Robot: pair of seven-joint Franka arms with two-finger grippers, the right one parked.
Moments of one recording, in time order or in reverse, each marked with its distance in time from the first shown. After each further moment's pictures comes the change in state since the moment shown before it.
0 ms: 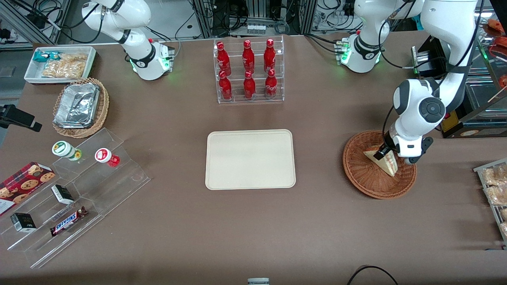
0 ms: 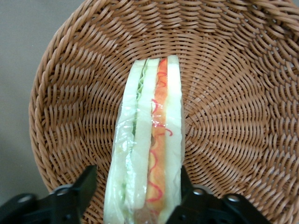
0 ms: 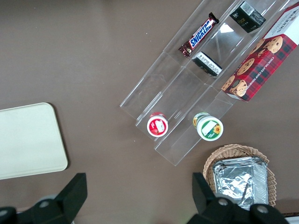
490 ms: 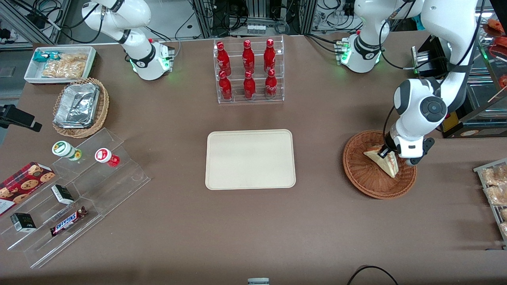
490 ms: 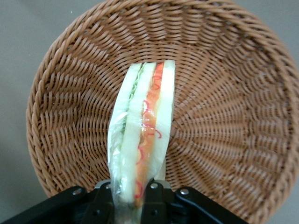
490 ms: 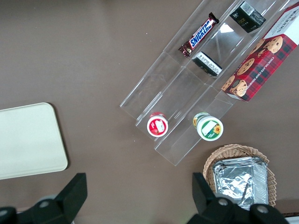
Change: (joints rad) arm -0.005 -0.024 -0.010 0.030 0.000 -0.026 0.000
